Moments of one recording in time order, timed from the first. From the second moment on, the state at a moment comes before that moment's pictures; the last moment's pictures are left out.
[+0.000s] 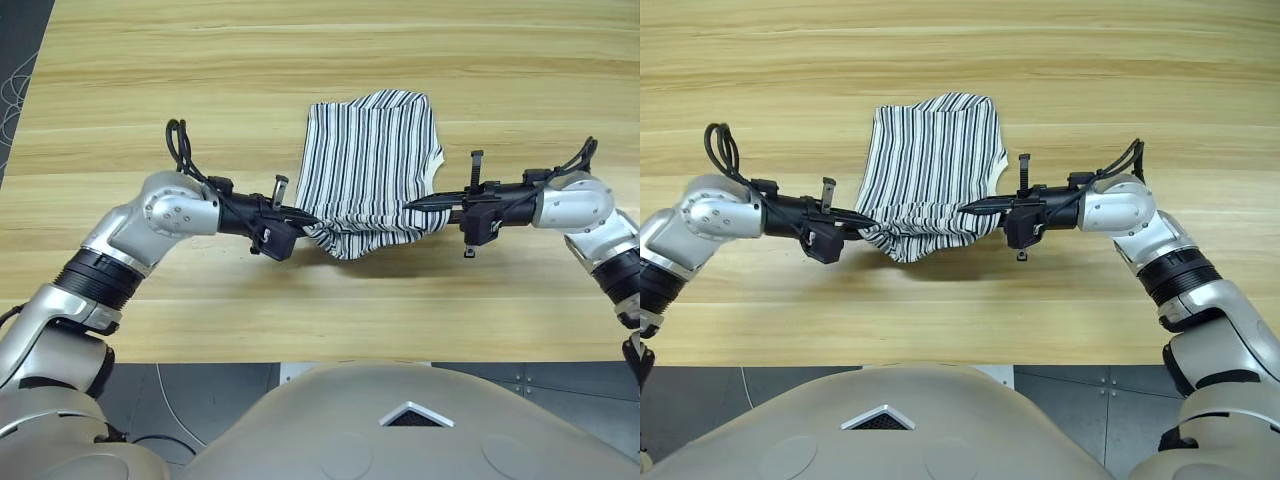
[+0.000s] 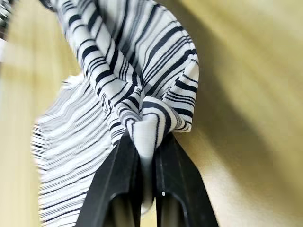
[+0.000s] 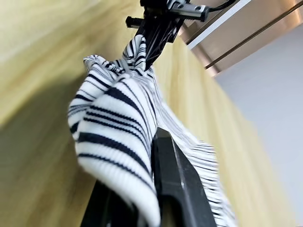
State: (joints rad) left arm -0.38 0.94 -0.62 0.08 -0.09 -0.51 -1.06; right arm -0.42 -0.83 0.69 0.35 0.28 -0.79 1.00
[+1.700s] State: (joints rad) left arm -0.63 0.58 -0.31 0.76 -0.01 -0.14 -1.22; right arm -0.59 -0.44 0.34 0.79 0.02 -0.27 1.16
